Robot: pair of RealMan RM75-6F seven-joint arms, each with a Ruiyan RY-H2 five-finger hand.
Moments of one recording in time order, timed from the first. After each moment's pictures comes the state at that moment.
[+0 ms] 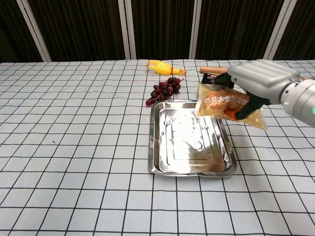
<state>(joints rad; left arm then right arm) -0.22 -1.17 -0.01 -1.61 1.50 1.33 0.22 0.60 -1.60 0.26 -1.59 -1.19 1.06 -0.69</state>
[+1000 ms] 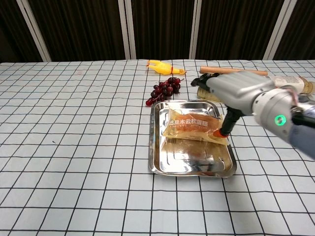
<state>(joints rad) -0.22 -1.15 0.00 -1.61 1.50 1.33 0.18 0.66 -1.67 0.24 -1.80 -0.87 1.27 -1.05</state>
